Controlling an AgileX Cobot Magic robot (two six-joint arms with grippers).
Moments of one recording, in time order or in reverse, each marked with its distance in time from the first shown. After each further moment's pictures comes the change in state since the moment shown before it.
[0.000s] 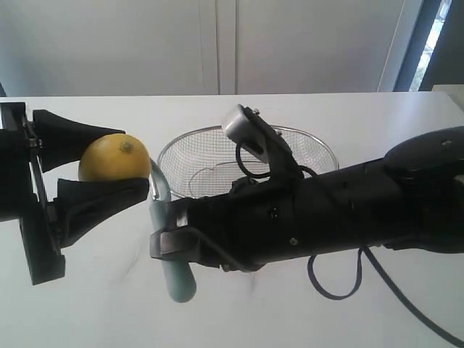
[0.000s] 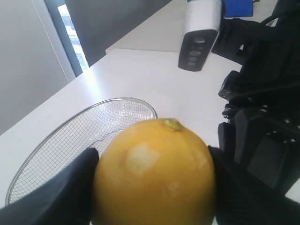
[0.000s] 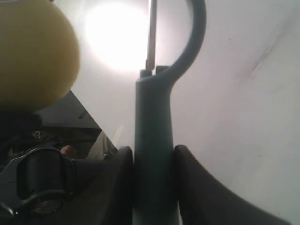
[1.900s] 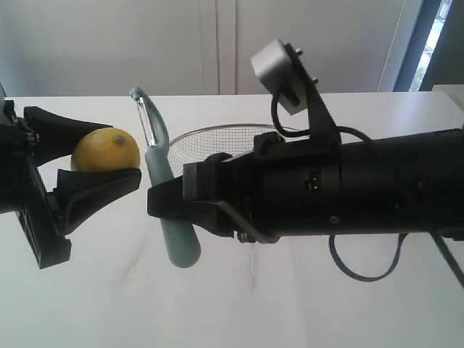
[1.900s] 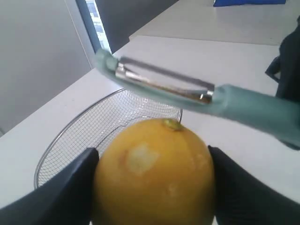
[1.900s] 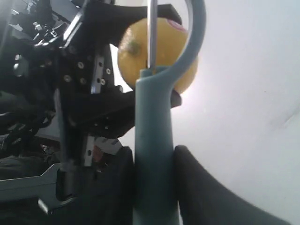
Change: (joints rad) left arm 0.000 0.000 -0.001 -0.010 -0.097 -0.006; right arm 0.000 -0.197 0.000 0.029 -0.018 -0.067
